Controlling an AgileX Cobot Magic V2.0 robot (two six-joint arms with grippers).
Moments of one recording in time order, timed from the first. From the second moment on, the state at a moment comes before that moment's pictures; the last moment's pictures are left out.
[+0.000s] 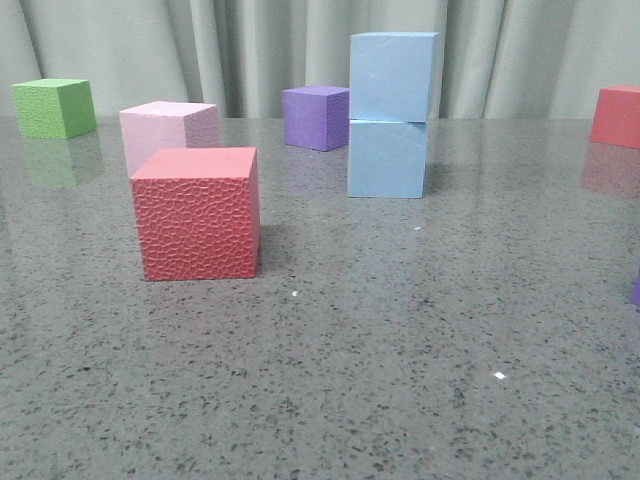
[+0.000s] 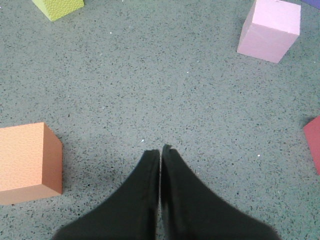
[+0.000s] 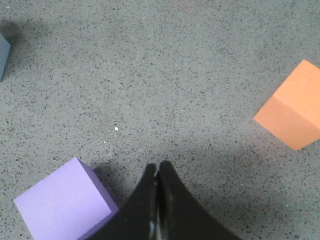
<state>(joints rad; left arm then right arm) -0.19 0.69 -0.91 0.19 1.01 -0.28 0.03 0.76 -0.89 -0.06 0.95 0.16</state>
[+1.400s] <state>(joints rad) -0.19 0.66 -0.91 0.20 1.00 -0.28 0.03 0.76 -0.89 -0.06 0.95 0.16</state>
